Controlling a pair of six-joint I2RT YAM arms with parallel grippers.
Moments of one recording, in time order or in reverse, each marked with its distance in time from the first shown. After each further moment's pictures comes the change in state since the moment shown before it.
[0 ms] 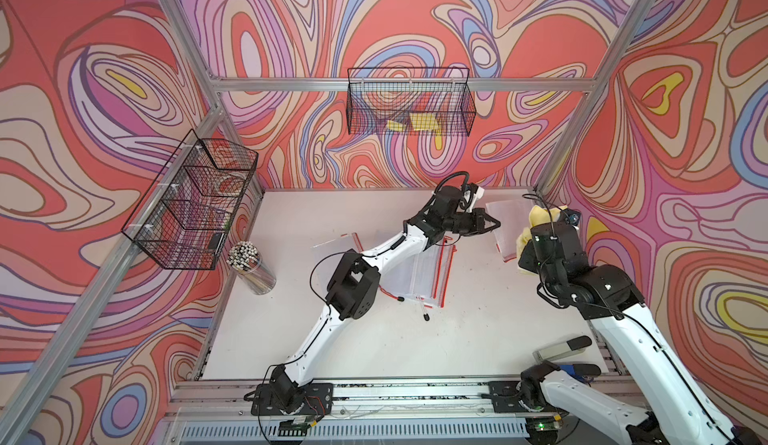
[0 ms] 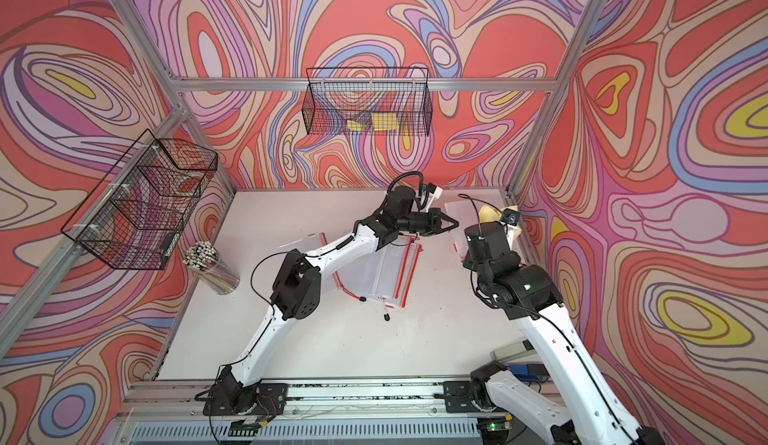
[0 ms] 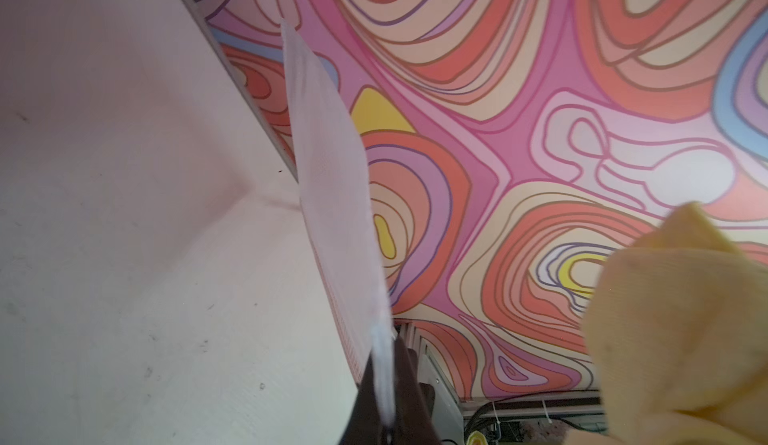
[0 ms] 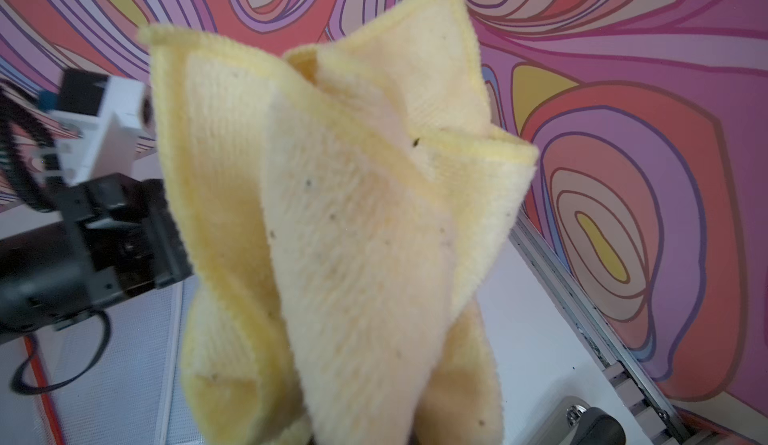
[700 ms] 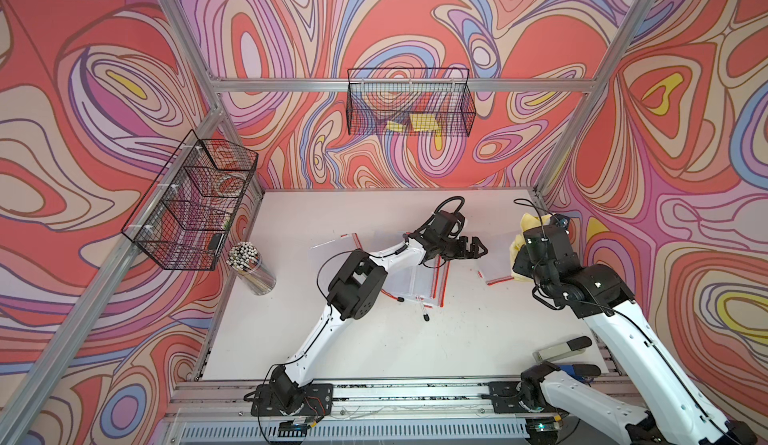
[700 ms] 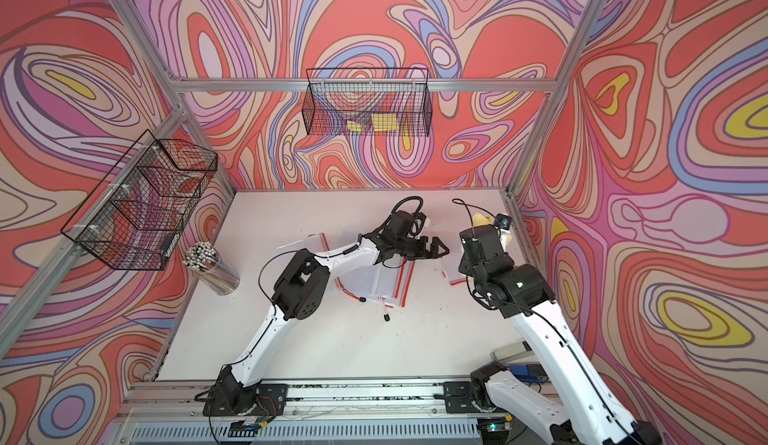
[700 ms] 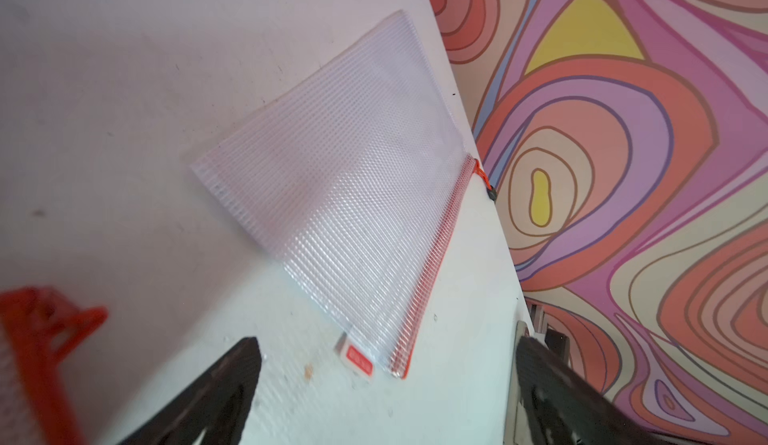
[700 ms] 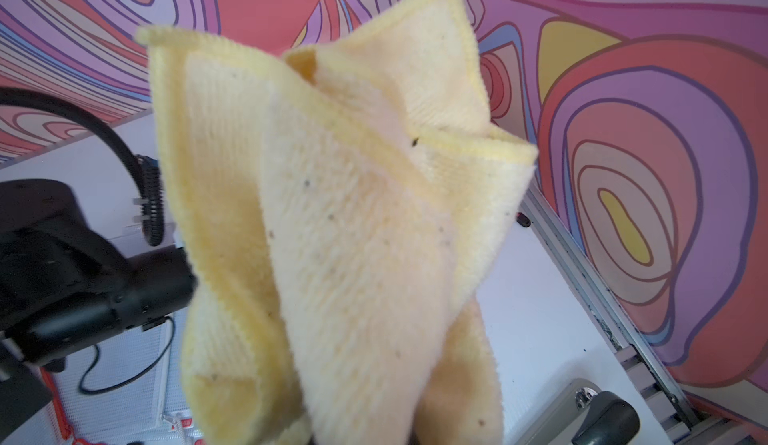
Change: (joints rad) left arm 0.001 -0.120 -0.314 -0.126 -0.179 0.226; right arm 0.000 0.026 -0.051 0.005 -0.068 0.009
